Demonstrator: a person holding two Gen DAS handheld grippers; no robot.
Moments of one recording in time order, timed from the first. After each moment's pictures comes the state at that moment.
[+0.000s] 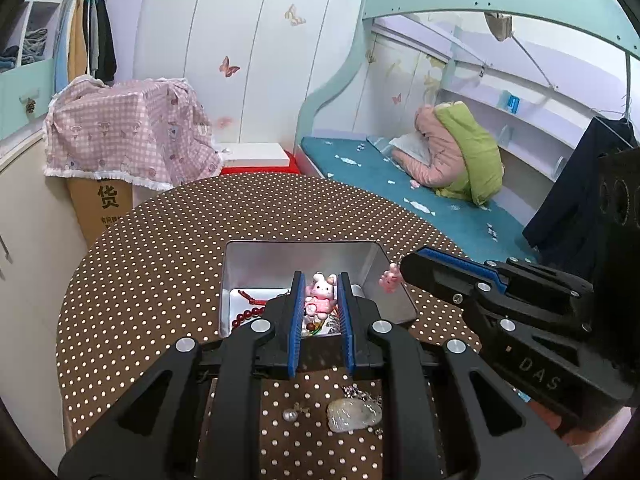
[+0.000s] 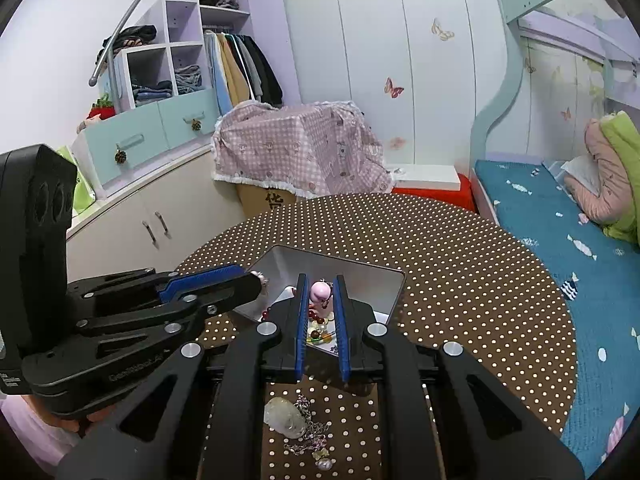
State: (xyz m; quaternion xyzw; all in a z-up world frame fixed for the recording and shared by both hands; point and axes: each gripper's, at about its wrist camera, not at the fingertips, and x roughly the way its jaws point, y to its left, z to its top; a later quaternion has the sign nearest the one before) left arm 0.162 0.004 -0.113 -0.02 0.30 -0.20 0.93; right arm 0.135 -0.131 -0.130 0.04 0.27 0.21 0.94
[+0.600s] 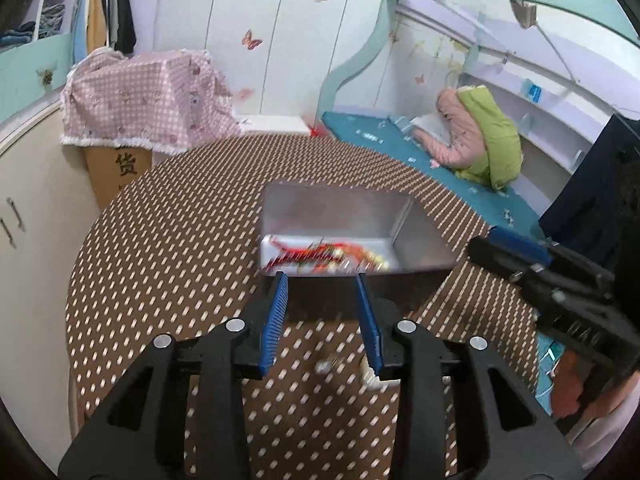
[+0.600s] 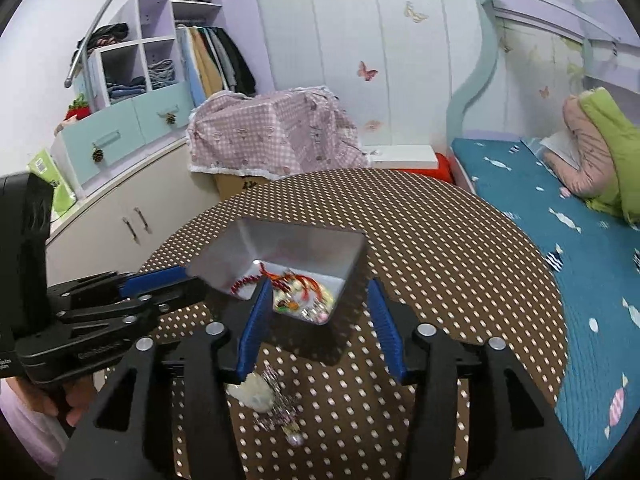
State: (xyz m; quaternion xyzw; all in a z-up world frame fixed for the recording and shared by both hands) left arm 0.145 0.032 -0.148 -0.03 0.36 -0.16 0.92; right arm 0.118 -0.158 -0.149 0.05 0.30 0.17 0.94
